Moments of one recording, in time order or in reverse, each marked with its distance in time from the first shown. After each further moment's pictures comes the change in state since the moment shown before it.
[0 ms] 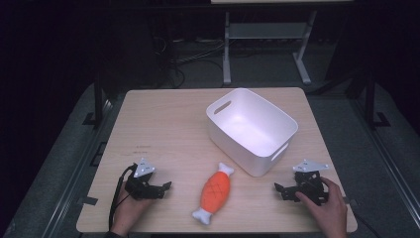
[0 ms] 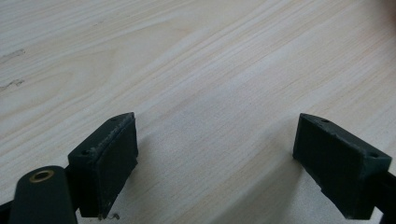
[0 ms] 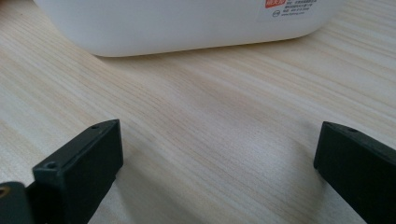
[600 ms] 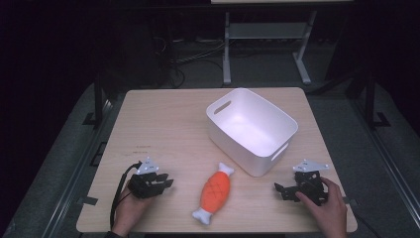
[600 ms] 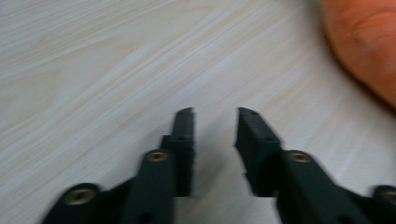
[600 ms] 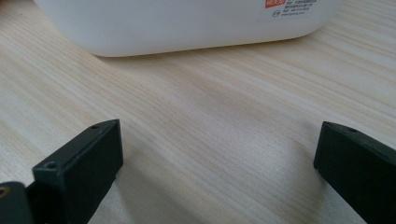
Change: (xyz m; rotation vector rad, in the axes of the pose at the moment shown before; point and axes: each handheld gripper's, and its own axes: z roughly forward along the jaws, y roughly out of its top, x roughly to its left) left arm -0.015 0.021 -0.010 0.038 -0.150 0.027; right arm 0.000 0.000 0.000 0.000 0.000 0.000
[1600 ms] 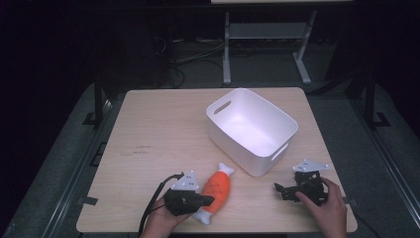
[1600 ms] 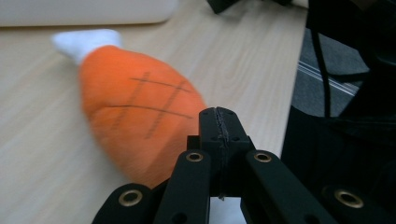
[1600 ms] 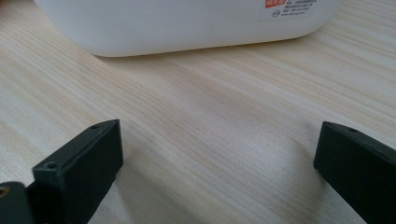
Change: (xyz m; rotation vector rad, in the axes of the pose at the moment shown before) left arm -0.105 0.044 0.016 -0.034 -0.362 0.176; right arm 0.000 0.000 0.000 0.000 0.000 0.000
